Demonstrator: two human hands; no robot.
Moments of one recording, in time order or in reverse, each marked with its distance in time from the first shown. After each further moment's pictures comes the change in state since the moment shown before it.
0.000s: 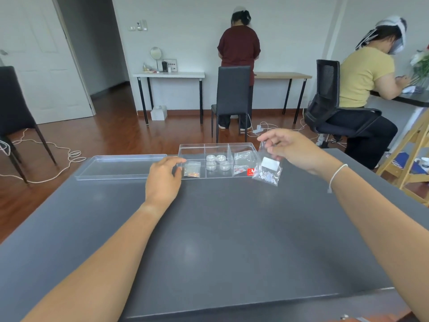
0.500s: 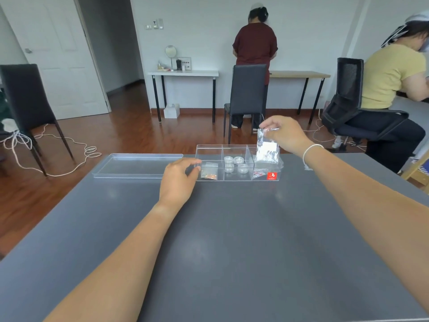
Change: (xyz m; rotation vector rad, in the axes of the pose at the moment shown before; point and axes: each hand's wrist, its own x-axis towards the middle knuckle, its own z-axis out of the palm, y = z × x) left_hand 0.004 -0.006 -0.003 -0.142 -0.002 -0.061; right_hand 0.089 0.002 0.035 -0.120 0.213 -0.009
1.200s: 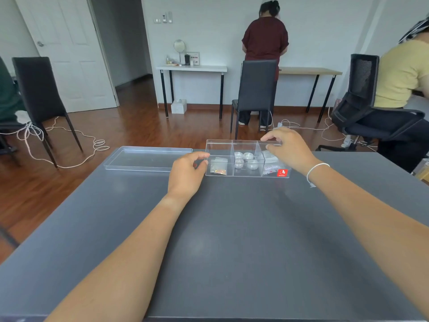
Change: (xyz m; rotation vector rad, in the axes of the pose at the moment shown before) left_hand 0.002 -0.003 -0.003 -0.073 -0.018 -0.101; right_hand -0.028 0.010 0.027 -0.208 -0.049 -0.154
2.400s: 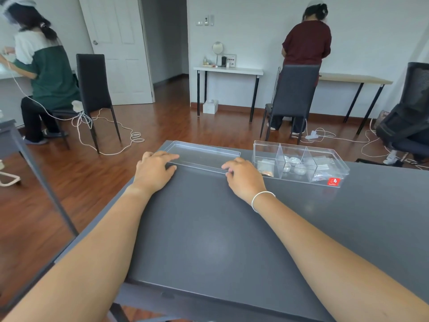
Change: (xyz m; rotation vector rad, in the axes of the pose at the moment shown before) left_hand 0.004 -0.093 -0.155 0.634 -0.060 -0.055; right_hand -0.034 -0.144 0.142 -0.047 -0.213 -0.093
